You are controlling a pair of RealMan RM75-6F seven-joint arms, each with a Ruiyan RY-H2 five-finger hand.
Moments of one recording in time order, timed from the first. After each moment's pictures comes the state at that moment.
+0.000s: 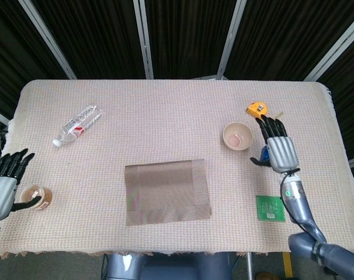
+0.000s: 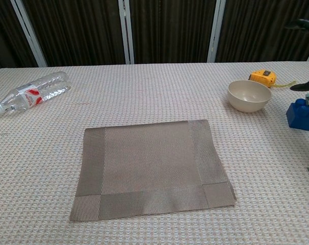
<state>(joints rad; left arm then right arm) -0.16 -1.06 -0.04 -1.67 1.58 1.42 0.01 0.47 -1.43 0.27 -1.31 -1.37 1.22 0.03</state>
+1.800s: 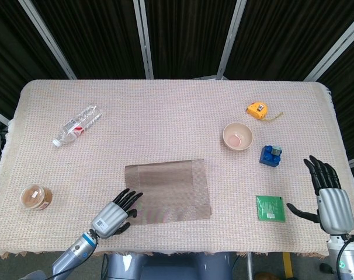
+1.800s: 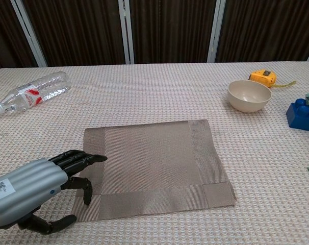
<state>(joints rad) -0.34 -1.71 0.10 -1.26 1.82 1.18 0.16 0.10 -1.09 0.08 -1.83 -1.52 1.56 0.01</state>
